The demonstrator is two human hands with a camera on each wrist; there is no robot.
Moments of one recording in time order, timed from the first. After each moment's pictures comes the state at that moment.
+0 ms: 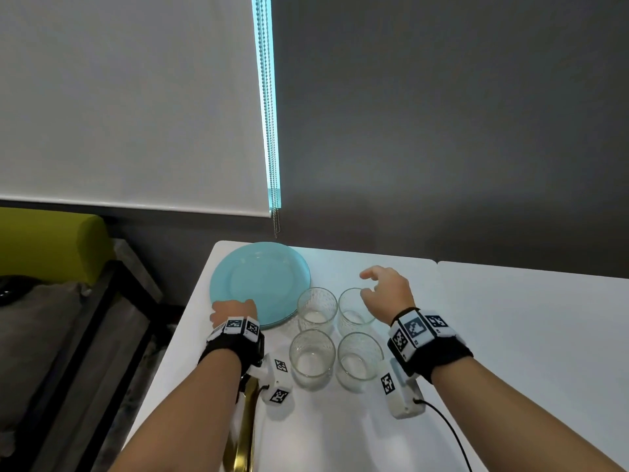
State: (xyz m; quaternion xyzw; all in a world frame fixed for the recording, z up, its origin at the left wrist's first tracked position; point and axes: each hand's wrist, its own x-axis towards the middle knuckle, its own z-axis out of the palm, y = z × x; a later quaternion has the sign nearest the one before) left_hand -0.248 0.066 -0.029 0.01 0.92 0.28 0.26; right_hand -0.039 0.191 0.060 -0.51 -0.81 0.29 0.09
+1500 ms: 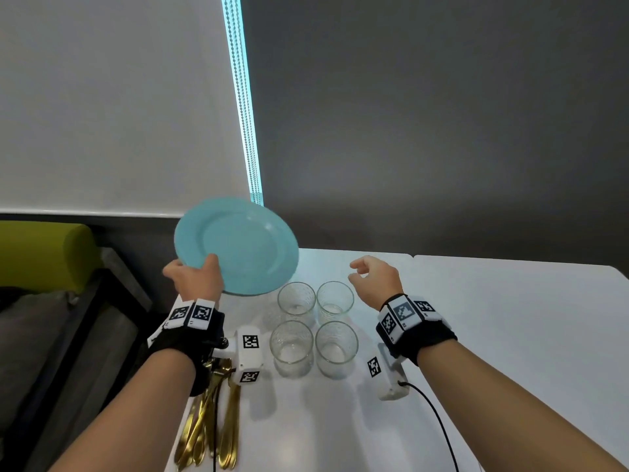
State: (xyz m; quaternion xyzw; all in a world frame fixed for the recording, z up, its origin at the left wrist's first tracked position) left_hand -0.228 0.055 0.068 -0.02 0.75 0.66 0.09; right_hand -0.011 0.189 0.085 -0.52 -0.77 0.35 0.14
